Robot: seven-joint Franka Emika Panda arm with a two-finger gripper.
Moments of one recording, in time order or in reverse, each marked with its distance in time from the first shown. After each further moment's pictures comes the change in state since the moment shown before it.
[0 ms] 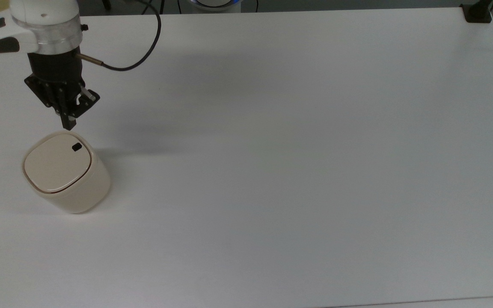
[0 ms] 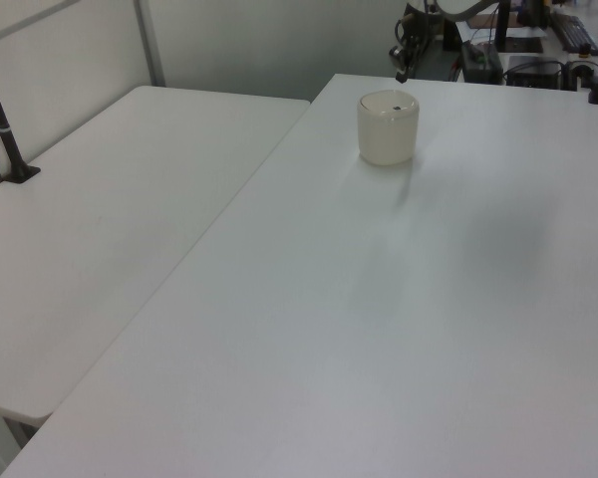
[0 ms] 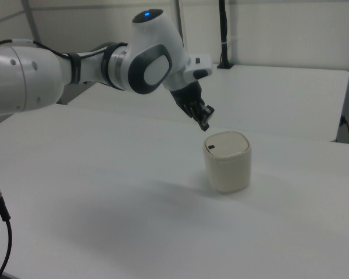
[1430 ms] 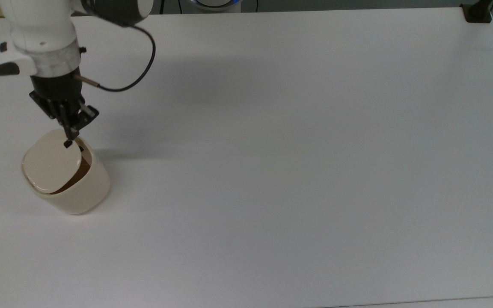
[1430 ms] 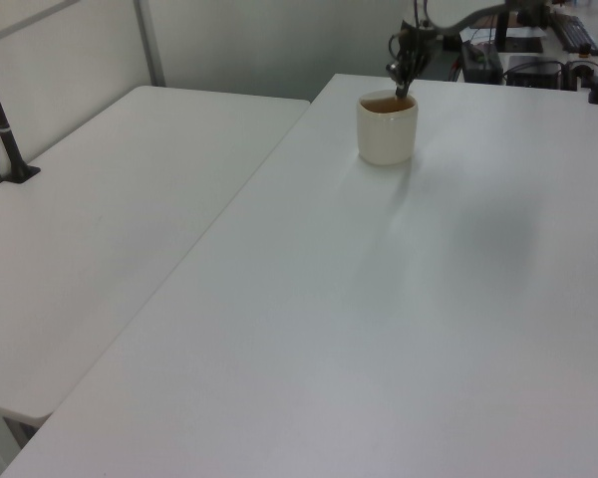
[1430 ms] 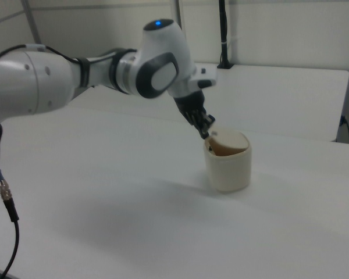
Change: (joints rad) arm -0.019 0.045 0.025 0.041 0.007 -0.070 0.051
